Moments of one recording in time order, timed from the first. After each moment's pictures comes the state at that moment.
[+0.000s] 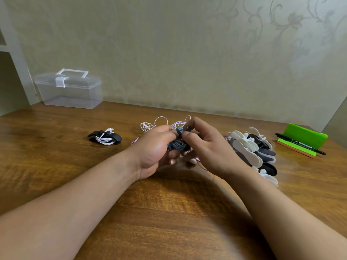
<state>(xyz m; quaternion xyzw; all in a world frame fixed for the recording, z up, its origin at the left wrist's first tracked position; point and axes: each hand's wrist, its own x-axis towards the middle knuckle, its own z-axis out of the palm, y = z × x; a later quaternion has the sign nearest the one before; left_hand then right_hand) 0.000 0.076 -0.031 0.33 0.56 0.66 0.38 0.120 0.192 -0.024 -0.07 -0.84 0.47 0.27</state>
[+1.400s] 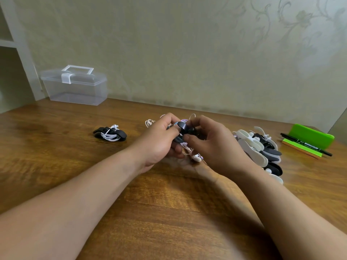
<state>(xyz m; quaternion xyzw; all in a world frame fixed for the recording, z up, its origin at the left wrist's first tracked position) -0.006 0.073 -0.029 0.39 0.61 0.64 0.26 0.120 0.196 -0.025 -0.13 -0.88 0.34 0.31</state>
